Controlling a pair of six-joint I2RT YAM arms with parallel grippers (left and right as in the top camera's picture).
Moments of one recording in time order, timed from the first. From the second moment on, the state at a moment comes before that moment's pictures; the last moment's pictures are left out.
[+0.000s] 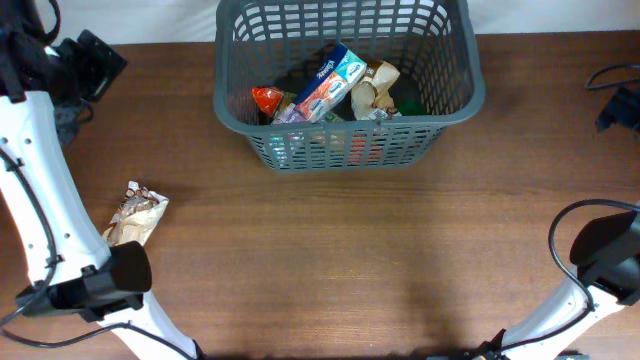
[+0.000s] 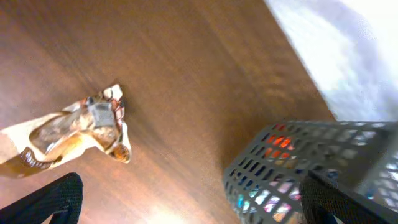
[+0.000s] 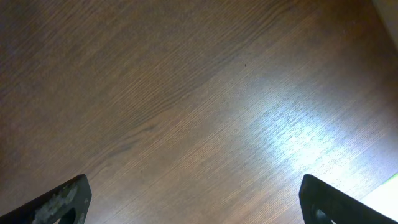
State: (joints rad) left arm 0.26 2.00 2.59 -1.68 0.05 -0.67; right arm -0.54 2.10 2.35 -1.62 0.14 0.15
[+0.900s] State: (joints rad) left arm 0.42 1.40 1.71 -1.53 -0.13 -0.22; right arm -0.54 2.10 2.35 -1.62 0.14 0.15
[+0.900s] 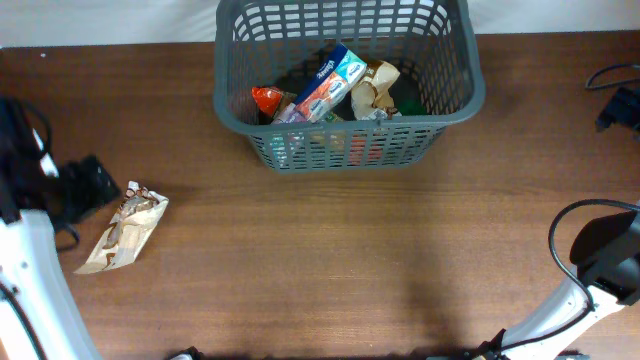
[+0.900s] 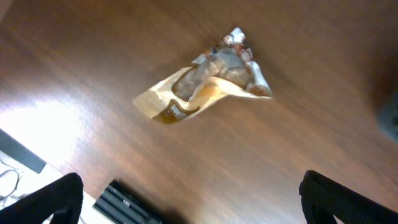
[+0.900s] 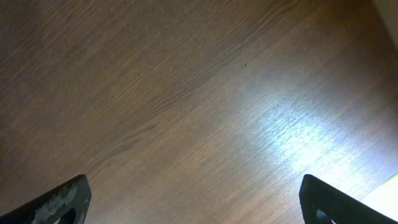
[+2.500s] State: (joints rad) left arm 0.52 1.75 1.30 -1.05 0.05 0.49; right arm -0.54 2.10 2.35 -1.62 0.14 0.15
